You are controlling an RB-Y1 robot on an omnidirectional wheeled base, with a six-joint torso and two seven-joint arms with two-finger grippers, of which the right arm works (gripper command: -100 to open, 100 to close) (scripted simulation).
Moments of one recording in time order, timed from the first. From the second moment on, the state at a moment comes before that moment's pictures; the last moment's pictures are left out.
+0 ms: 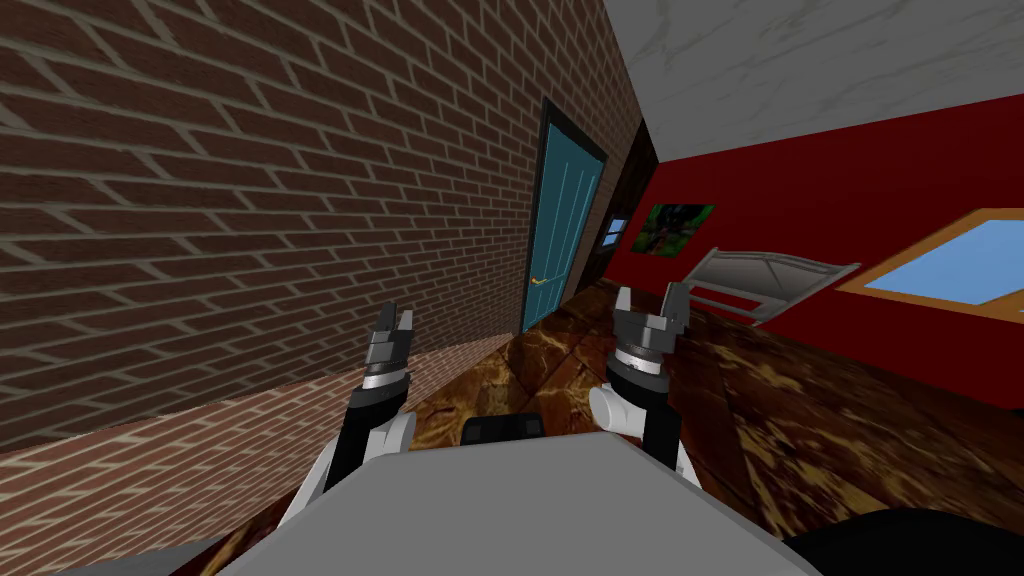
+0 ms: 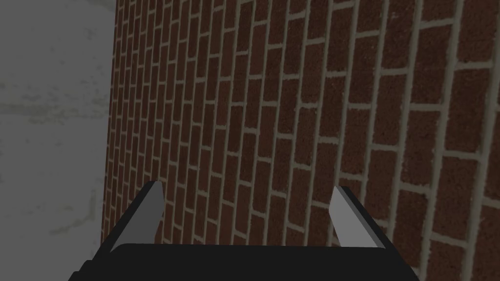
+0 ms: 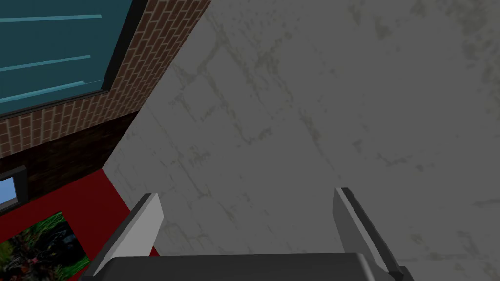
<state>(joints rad) 0.51 0.04 -0.05 -2.38 -0.12 -0.64 0.14</state>
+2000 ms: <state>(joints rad) 0.32 -0.06 -0.06 -1.87 -0.10 -0.70 0.06</state>
